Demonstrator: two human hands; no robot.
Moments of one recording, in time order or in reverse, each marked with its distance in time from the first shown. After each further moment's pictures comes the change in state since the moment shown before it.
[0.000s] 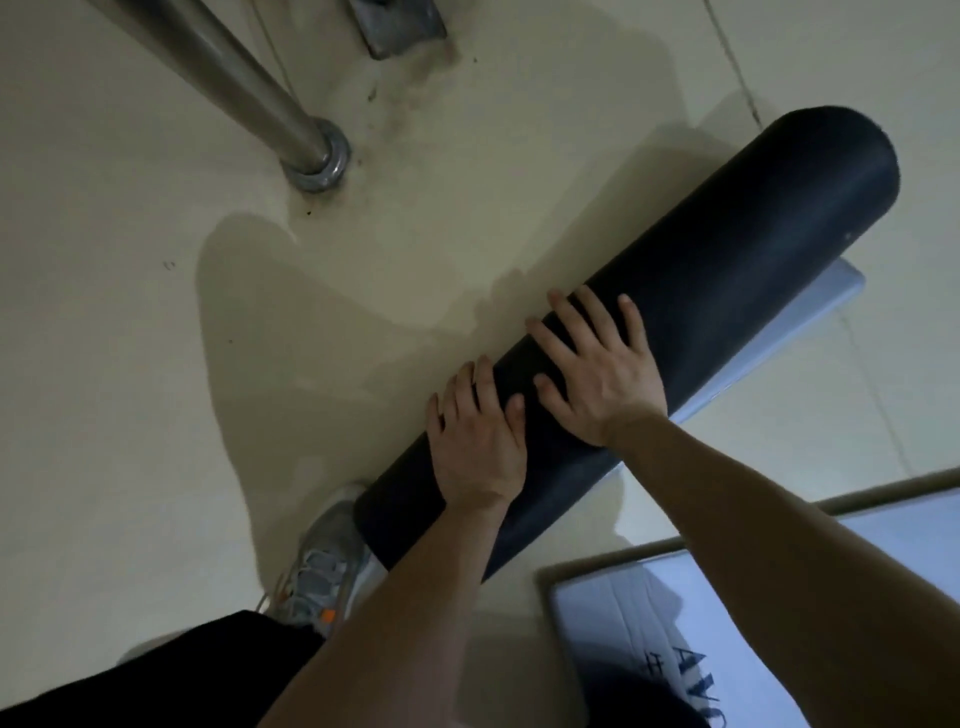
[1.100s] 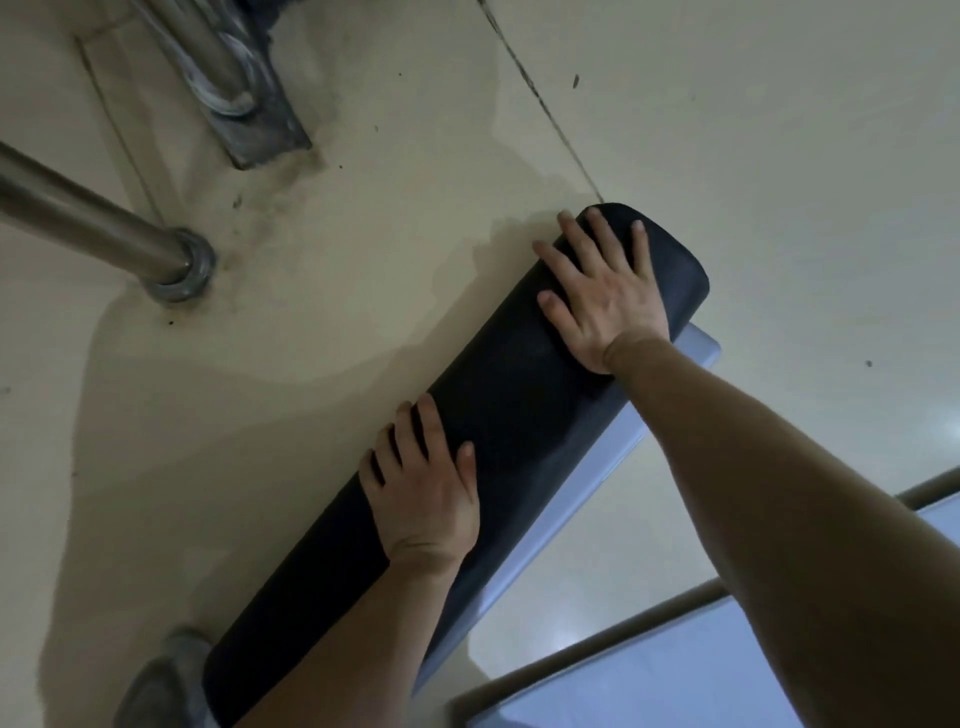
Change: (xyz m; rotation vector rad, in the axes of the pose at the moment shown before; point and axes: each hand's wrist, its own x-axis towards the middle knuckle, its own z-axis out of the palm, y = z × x) left_hand 0.046 0.084 0.011 0.093 0.033 0.127; right_hand 0.066 0.184 -0.038 0.030 0.145 0.273
